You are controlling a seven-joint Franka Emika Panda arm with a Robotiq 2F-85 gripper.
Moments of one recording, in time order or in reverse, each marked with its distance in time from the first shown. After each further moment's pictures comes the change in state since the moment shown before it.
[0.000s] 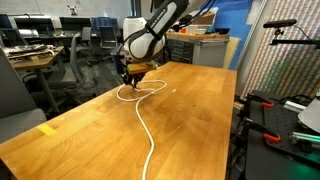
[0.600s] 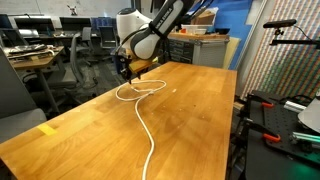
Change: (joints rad) arm 0.133 -0.068 -0.129 -0.068 -0.219 -0.018 0.024
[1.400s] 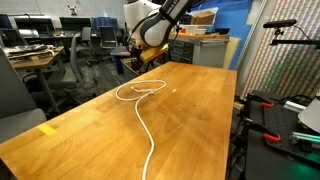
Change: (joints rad) arm 0.001 -0.139 -0.049 -0.139 -0.083 -0.098 0.000
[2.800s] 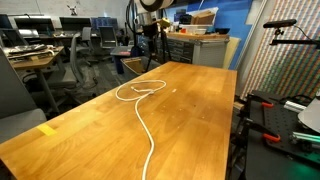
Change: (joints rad) arm -0.389 -0.080 0.329 0.201 0.109 -0.460 -1.097
